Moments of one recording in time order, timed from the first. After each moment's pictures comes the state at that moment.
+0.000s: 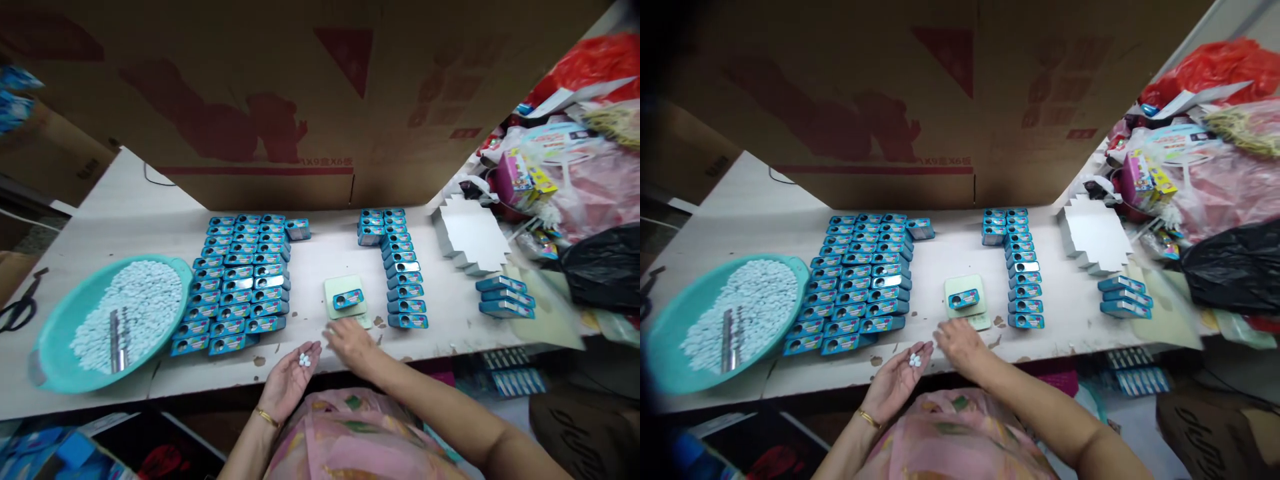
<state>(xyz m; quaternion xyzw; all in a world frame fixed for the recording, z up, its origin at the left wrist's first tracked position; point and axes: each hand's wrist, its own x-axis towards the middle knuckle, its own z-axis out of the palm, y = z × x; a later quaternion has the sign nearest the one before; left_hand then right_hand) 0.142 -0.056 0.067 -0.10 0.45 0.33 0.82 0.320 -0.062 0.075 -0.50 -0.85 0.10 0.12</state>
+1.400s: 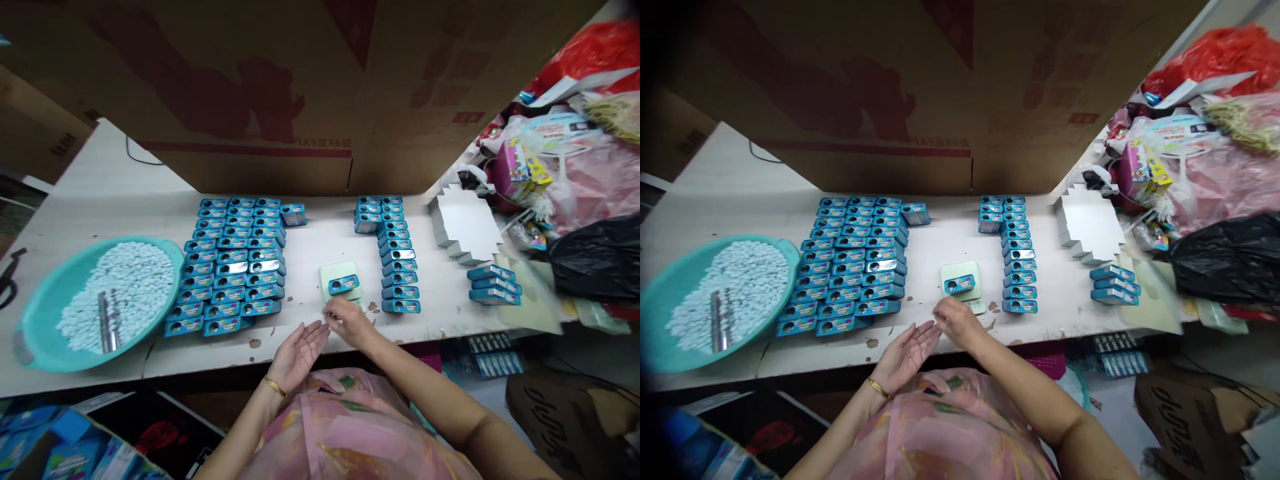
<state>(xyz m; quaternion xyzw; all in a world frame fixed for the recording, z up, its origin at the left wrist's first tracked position) 0.164 -0.056 0.071 -0.07 0.42 0.28 0.86 0.324 -0.059 0.077 -0.53 -0.74 0.27 0.31</state>
